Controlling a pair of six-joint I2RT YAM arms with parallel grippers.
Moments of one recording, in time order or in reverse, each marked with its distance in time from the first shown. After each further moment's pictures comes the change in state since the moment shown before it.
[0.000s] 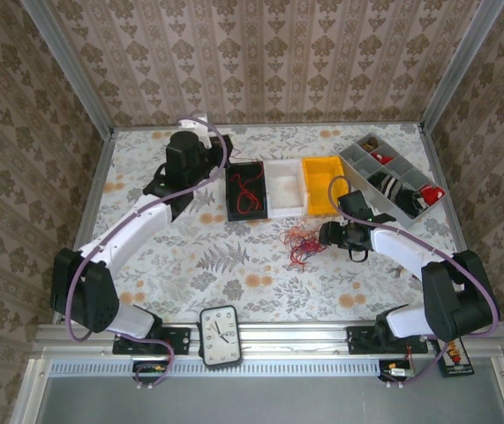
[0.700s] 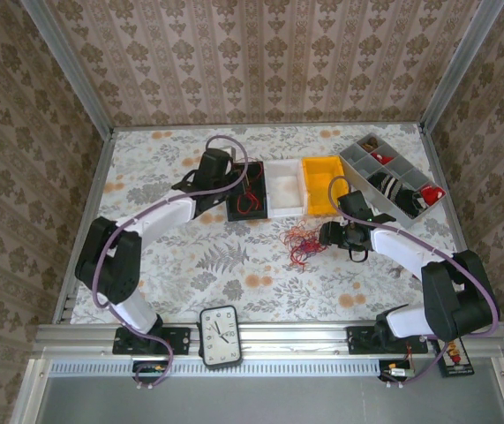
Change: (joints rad) left arm -0.058 0.231 0.009 -0.205 0.057 -0.126; right arm 0.000 0.000 -0.001 0.001 0.003 0.000
